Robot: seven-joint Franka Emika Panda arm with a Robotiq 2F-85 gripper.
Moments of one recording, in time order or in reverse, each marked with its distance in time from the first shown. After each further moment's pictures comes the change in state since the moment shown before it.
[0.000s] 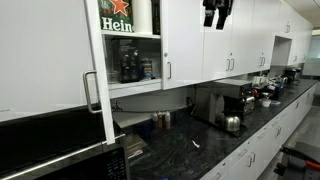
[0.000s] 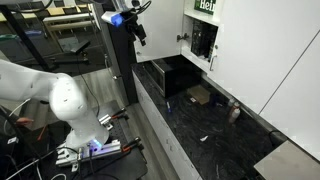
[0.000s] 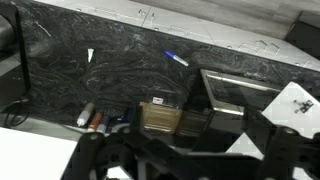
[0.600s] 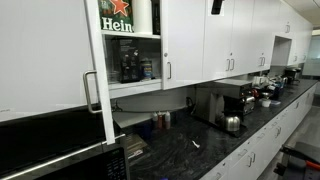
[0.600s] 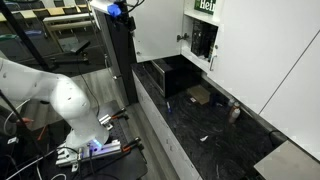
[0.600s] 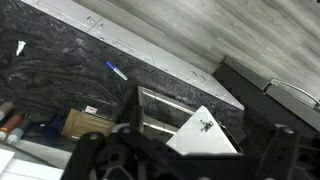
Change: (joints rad) arm 0.115 0.049 -0.026 0.133 0.199 -0.175 -0.198
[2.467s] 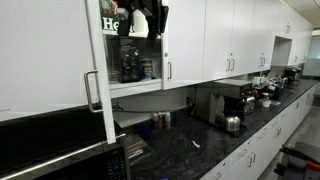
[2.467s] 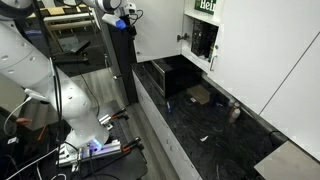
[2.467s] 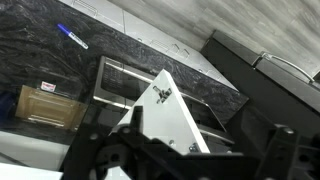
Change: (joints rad) arm 0.036 0.387 0.245 0.082 0.020 0.445 0.210
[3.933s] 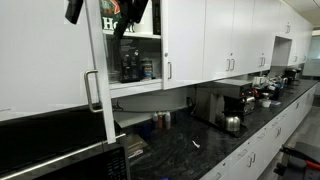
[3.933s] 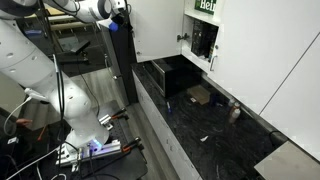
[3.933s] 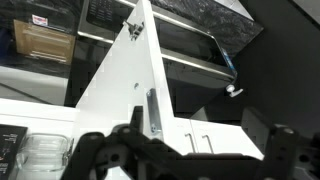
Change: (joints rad) arm 0.014 0.017 0.119 -0.078 -0.329 0.440 0.411
